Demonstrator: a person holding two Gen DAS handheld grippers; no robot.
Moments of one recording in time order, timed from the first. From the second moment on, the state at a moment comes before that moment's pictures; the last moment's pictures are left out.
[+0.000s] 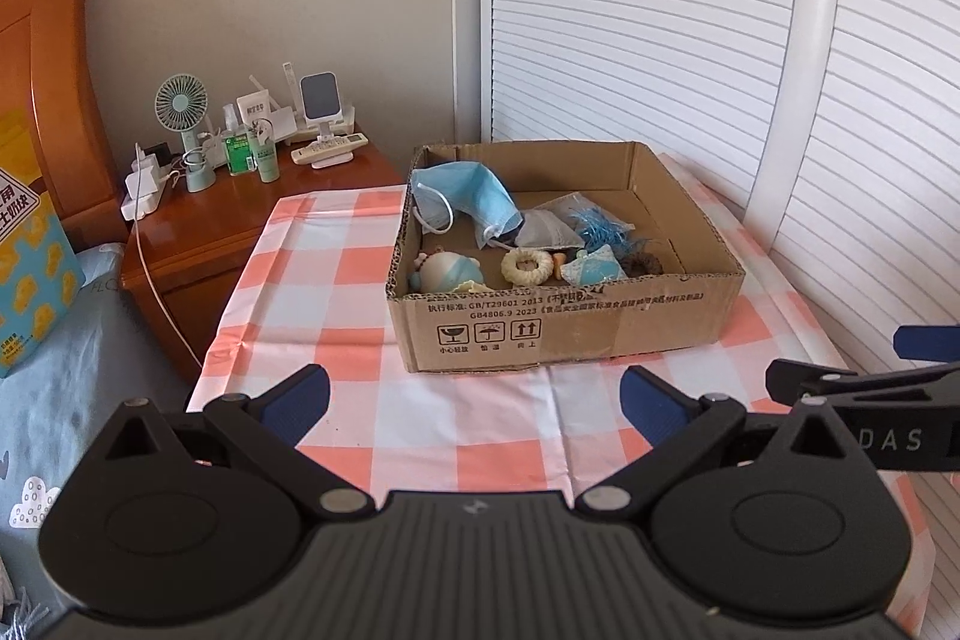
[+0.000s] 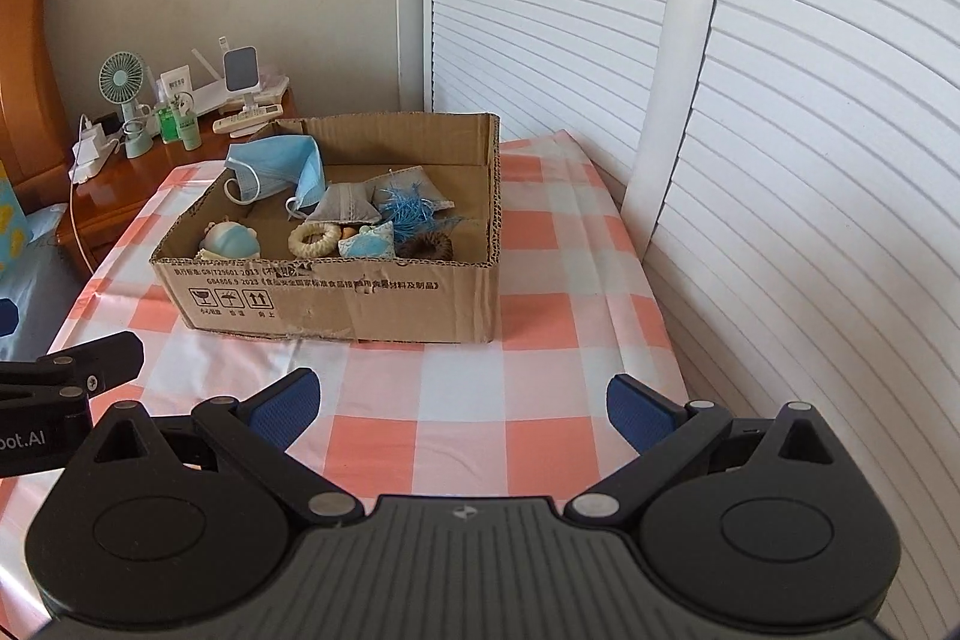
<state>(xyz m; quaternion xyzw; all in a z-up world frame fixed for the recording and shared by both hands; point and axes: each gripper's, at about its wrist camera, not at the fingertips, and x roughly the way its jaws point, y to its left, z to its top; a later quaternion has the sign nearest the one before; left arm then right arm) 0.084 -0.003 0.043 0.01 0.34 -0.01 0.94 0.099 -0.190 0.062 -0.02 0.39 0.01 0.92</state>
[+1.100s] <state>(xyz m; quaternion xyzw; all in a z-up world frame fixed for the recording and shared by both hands) 0.083 -0.002 0.044 0.01 0.34 -0.01 0.94 0.094 -0.189 0.067 -0.02 0.39 0.02 0.92</state>
